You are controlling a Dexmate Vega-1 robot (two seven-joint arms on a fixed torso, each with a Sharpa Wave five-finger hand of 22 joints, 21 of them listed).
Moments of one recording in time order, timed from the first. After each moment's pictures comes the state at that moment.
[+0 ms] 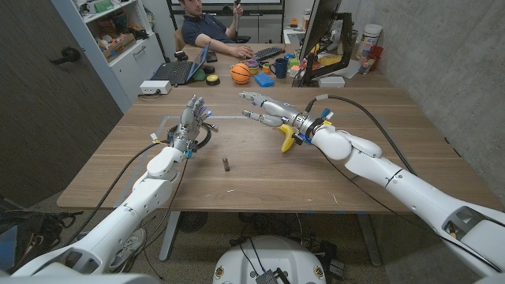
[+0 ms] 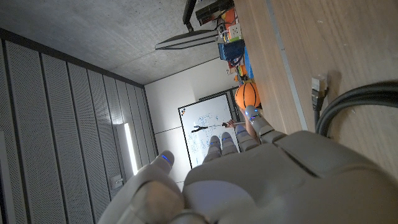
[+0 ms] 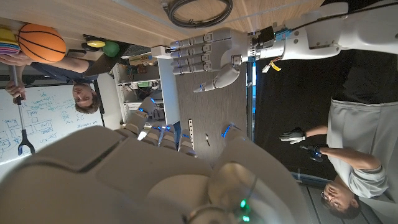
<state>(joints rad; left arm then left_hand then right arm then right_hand) 0.92 0.54 0.33 -1.38 -0.65 -0.31 0.02 0.00 0.06 0.36 0.19 0.30 -0.08 -0.03 0.19 0.18 -0.09 -0.06 0.18 0.18 -0.09 -0.03 0.23 0.18 -0.06 -0.04 0.65 0.18 -0.66 -0.61 -0.69 -1.61 -0.43 0.44 -0.03 0.29 0.14 0.34 0.06 0.36 -0.08 -0.06 0.19 0.19 -0.09 0.00 0.19 0.19 -0.17 -0.03 0.30 0.17 -0.17 -0.03 0.91 0.17</state>
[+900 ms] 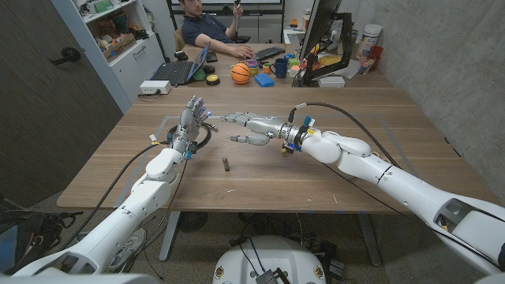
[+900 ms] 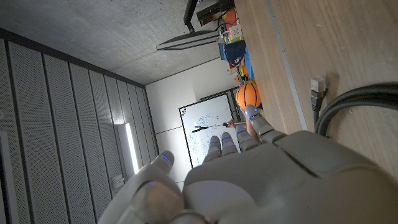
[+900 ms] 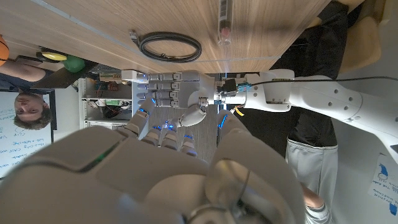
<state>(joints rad) 0.94 0.55 0.33 -1.41 -0.65 -0.31 0.03 0.00 0.06 0.36 0.19 0.30 -0.08 -0.03 0.19 0.18 -0.09 -0.06 0.18 0.18 -0.09 -0.03 0.23 0.18 -0.06 -0.03 0.64 0.18 -0.59 -0.60 -0.80 -1.58 -0.58 0.50 0.03 0.44 0.16 0.36 -0.04 0.38 -0.08 -0.10 0.19 0.19 -0.05 -0.04 0.19 0.19 -0.15 -0.03 0.29 0.17 -0.15 -0.04 0.88 0.17</state>
